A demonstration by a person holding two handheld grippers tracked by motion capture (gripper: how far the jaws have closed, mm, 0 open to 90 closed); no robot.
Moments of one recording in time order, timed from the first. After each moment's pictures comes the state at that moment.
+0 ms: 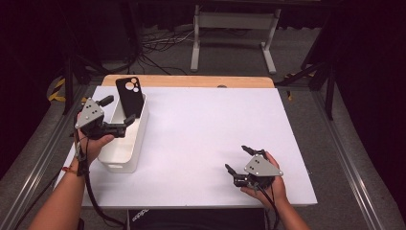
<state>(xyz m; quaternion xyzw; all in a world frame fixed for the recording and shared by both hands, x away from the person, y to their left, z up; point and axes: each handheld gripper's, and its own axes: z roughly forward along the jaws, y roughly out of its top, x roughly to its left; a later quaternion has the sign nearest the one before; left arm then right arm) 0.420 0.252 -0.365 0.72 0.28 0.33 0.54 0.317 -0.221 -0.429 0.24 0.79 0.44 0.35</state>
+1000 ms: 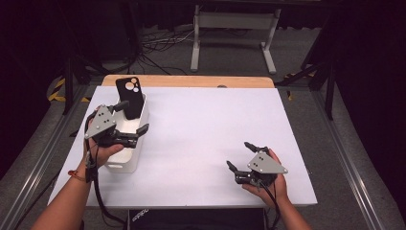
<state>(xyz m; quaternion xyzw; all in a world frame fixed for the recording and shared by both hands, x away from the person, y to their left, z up) 0.388 0.213 -0.354 0.74 0.22 0.30 0.56 0.319 -0.225 -0.421 0.25 0.78 0.46 0.35</state>
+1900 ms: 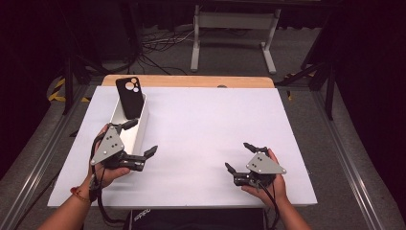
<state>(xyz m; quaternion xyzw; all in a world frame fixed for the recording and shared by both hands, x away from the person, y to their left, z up) 0.342 0.192 -0.366 0.75 0.19 0.30 0.56 0.319 -0.222 -0.422 0.25 0.78 0.46 0.34</state>
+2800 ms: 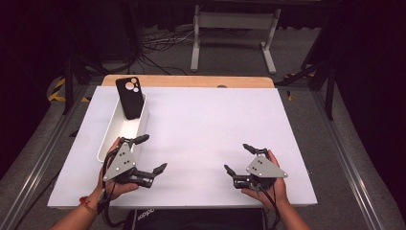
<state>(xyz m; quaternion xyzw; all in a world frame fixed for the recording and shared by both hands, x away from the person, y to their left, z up) 0.322 0.171 -0.397 0.77 0.16 0.27 0.56 0.310 -0.219 -0.416 0.24 0.78 0.46 0.35</state>
